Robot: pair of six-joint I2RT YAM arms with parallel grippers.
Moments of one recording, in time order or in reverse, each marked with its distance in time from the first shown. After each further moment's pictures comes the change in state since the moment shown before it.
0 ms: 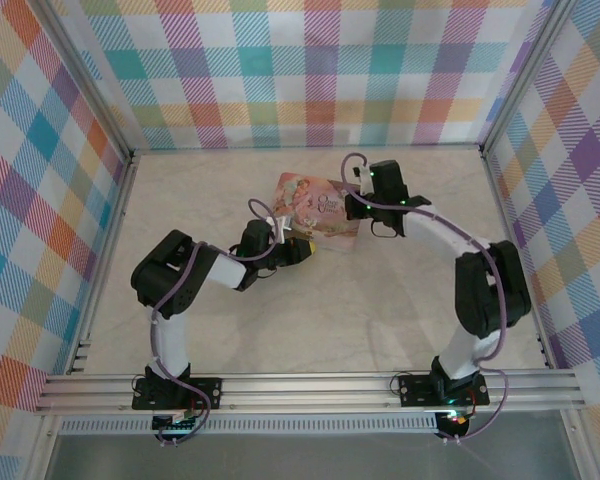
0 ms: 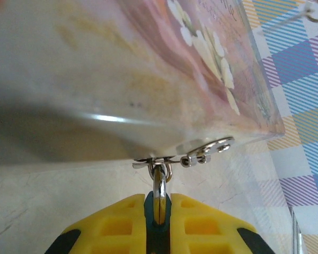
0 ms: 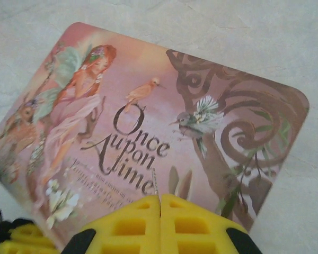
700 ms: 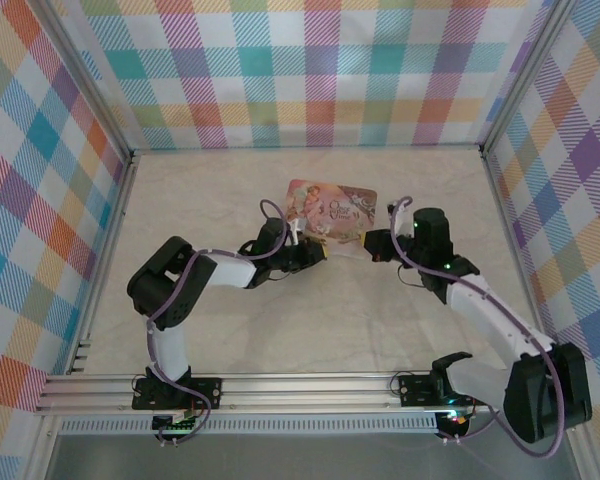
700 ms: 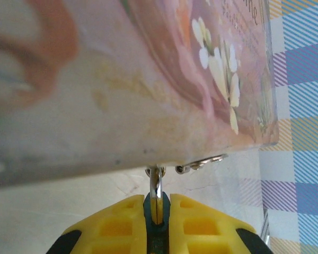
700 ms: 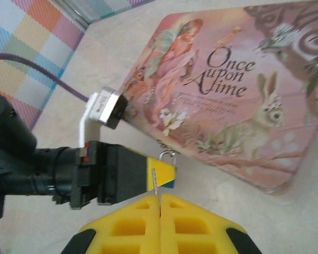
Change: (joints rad) left arm -0.132 -0.070 0.089 -0.247 -0.082 -0.195; right arm -0.066 -0.597 -0.533 0.132 -0.266 0.196
